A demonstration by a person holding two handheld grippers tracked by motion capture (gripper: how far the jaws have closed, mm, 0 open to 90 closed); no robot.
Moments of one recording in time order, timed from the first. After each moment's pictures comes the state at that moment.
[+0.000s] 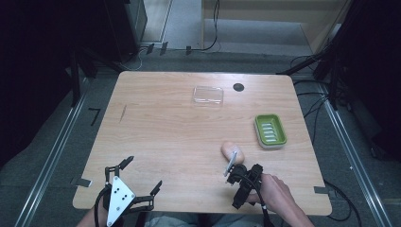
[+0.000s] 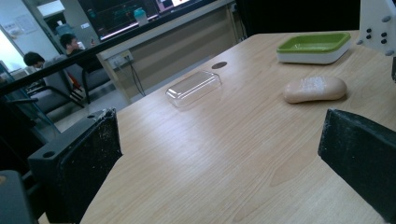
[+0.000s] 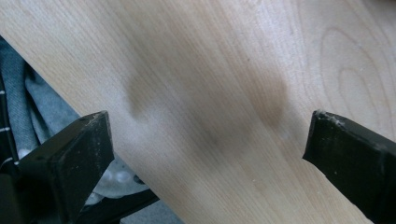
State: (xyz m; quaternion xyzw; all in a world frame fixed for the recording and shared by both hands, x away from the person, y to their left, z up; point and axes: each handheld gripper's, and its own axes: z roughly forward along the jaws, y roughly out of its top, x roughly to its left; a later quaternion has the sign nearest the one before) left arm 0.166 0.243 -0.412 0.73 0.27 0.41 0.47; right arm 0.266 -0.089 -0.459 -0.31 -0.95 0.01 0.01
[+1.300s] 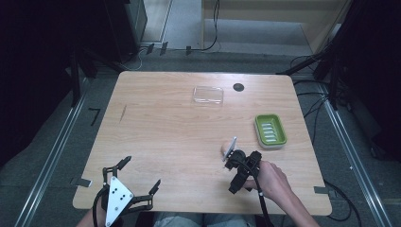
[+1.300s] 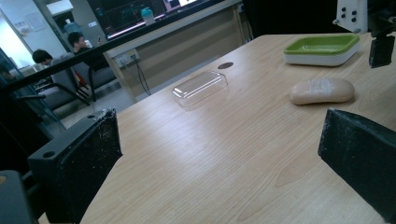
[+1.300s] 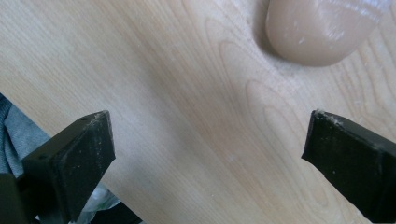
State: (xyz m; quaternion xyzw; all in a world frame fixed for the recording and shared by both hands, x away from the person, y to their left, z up) left arm 0.164 0.245 -0.412 0.72 0.28 0.42 0.47; right arm 0.293 -0.082 -0.435 -0.33 -0.94 -0.02 -0.02
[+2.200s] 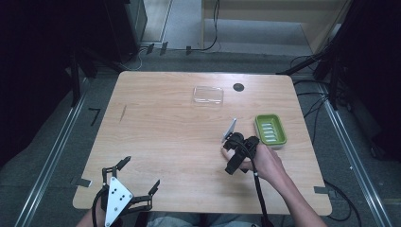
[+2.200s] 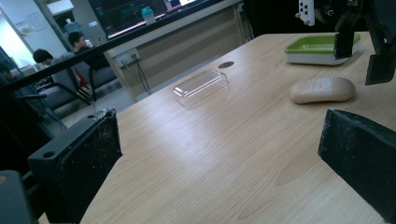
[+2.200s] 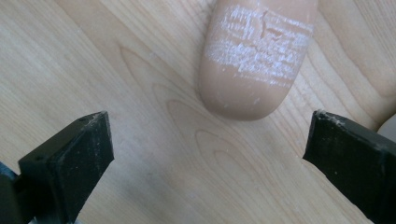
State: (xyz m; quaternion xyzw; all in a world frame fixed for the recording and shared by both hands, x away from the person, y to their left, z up) left arm 0.164 0.246 -0.412 0.72 0.28 0.42 0.47; right arm 0.340 -0.078 -0.425 -0.36 -0.93 -0.03 -0.02
